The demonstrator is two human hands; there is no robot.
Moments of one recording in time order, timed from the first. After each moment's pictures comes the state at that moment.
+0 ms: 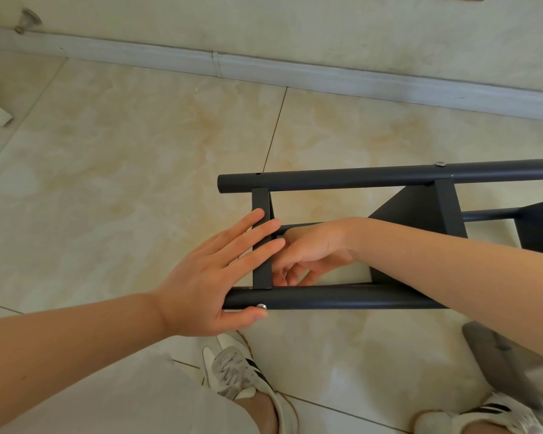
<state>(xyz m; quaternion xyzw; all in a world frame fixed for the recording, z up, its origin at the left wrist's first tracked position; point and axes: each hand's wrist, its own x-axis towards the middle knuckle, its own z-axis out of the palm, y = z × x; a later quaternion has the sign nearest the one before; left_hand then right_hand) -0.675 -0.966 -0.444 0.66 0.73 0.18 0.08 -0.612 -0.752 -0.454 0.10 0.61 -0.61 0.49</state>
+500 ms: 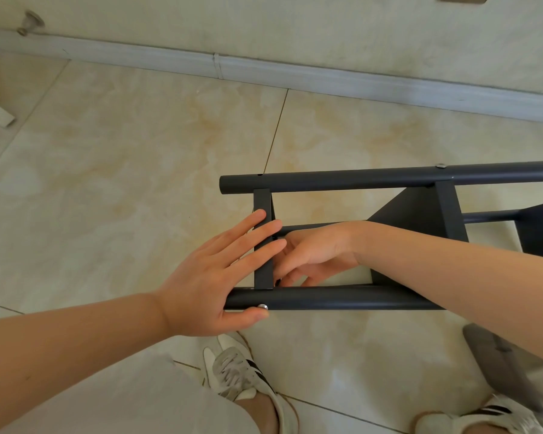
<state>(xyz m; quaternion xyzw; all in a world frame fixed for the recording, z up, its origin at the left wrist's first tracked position) -0.675 -0.966 -0.444 0.66 0.73 0.18 0.08 -0.608 -0.750 -0.456 0.09 0.58 -0.65 0.49</state>
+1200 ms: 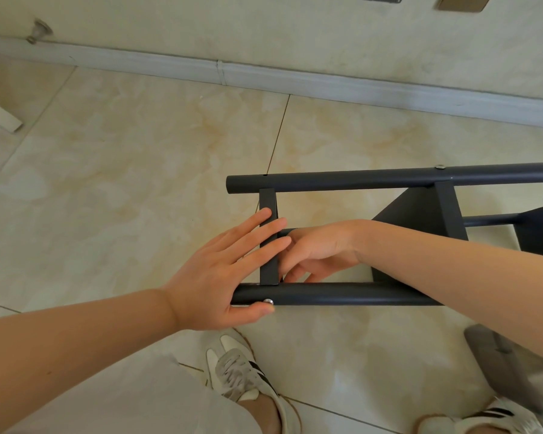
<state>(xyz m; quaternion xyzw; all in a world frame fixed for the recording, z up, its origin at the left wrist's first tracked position) -0.678 -0.961 -0.443 0.66 0.72 0.19 0.06 -0.610 -0.749 -0.452 0.09 0.58 -0.65 0.48</state>
